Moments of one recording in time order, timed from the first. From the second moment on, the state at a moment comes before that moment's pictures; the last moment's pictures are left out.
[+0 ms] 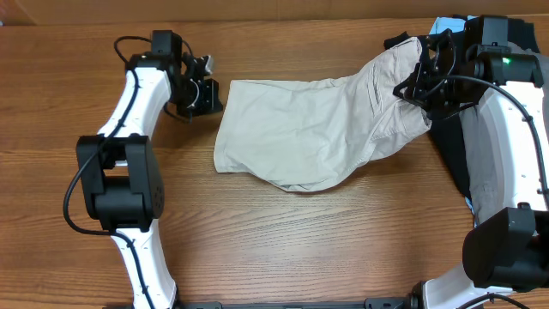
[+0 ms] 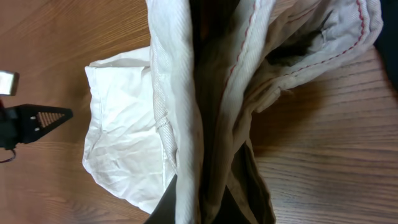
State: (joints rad) left arm -0.03 2.19 1.75 -0.89 0.50 -0.04; right arm -0.11 1.77 1.68 -1.08 -0.49 0.16
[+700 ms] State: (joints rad) left arm -0.05 2.16 1.43 -0.59 0.56 -0.14; right arm -0.06 1.77 1.68 -1.05 -0.49 0.18
